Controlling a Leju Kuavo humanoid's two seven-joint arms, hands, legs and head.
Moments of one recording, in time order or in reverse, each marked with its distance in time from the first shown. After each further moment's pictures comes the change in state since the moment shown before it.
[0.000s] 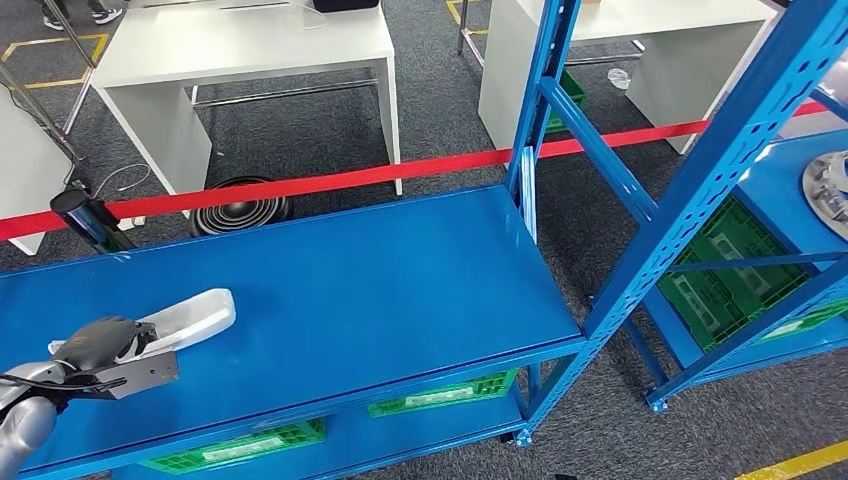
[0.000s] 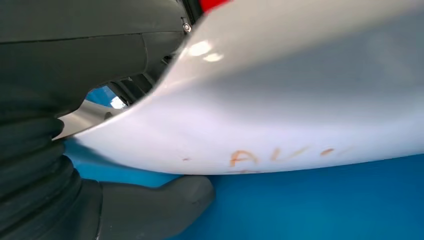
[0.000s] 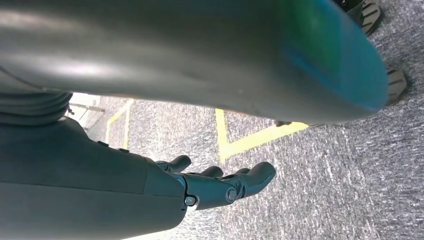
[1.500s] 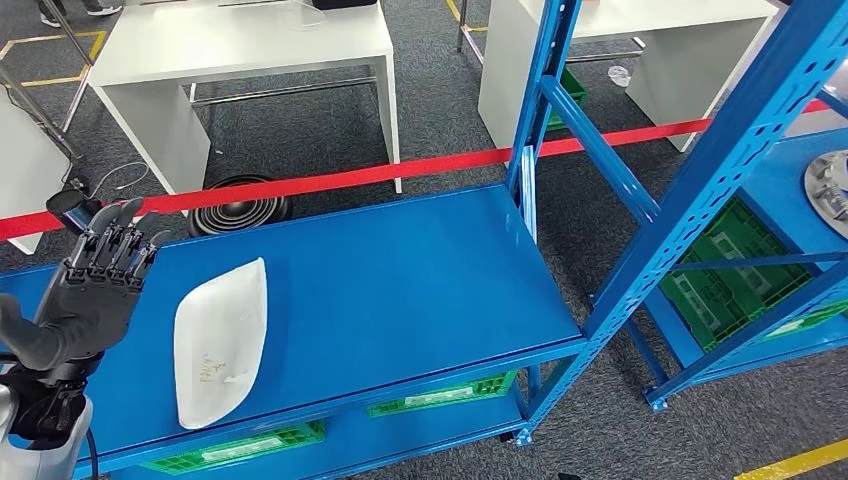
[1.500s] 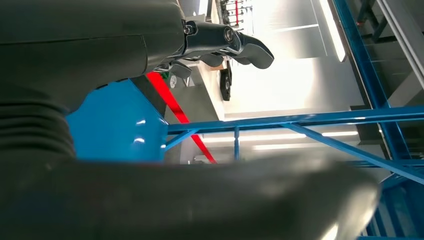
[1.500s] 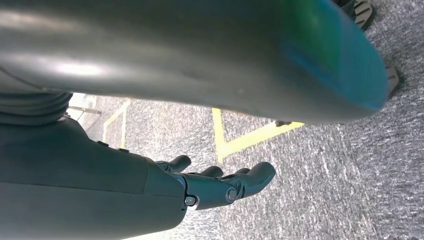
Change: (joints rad) left arm 0.211 -0.281 0.473 -0.568 1.291 -0.599 -0.059; right arm -0.001 0.000 -0.033 0.000 0.019 -0.004 -0.018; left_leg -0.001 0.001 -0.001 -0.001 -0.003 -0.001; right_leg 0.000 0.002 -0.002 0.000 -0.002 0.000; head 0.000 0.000
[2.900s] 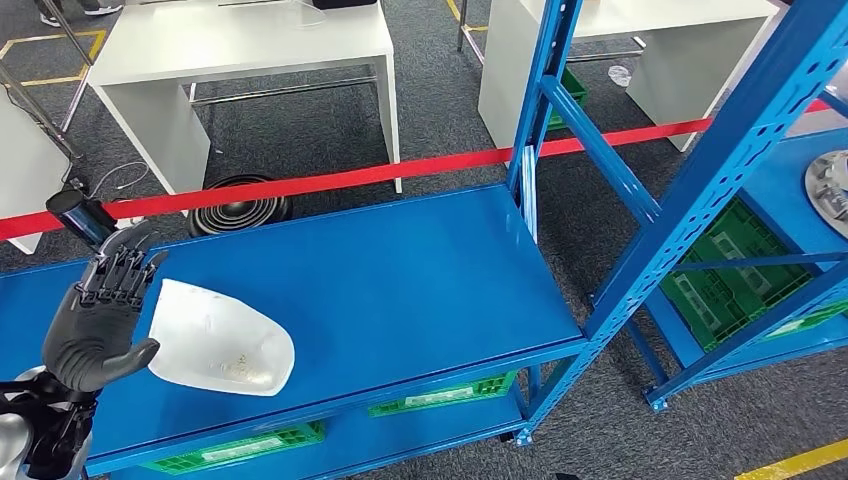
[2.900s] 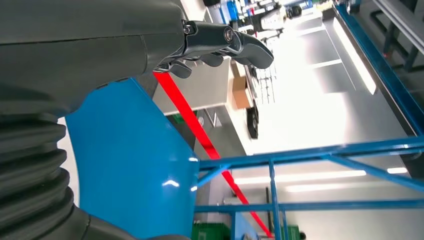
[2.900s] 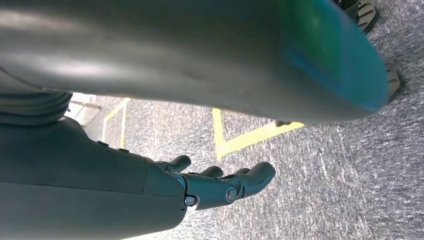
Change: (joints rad) left arm 0.104 -0.015 0.033 -0.068 -0.229 0.170 -0.062; right arm 0.001 0.000 -0.008 0.000 0.029 0.017 -0.009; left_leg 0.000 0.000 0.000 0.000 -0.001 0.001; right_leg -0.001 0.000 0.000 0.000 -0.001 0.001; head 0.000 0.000
